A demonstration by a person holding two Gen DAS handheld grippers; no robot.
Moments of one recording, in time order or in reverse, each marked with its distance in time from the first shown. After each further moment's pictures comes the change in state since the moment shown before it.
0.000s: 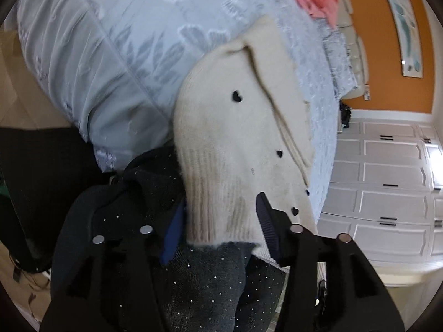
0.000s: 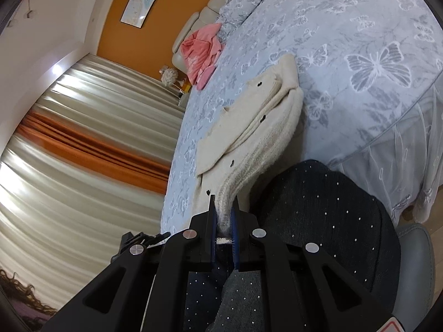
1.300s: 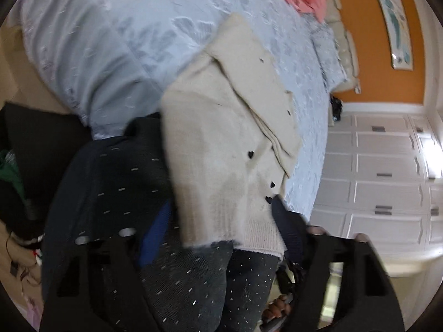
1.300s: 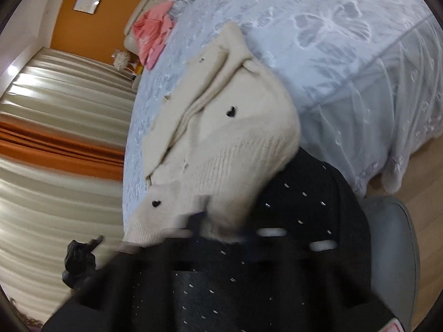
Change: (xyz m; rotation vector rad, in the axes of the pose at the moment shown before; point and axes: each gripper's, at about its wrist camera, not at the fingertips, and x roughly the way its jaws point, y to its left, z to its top) left arm -0.031 -0.027 -0.059 0.087 -0.003 -0.051; right arm 0.016 -0.046 -0.009 0.096 0.118 -0.198
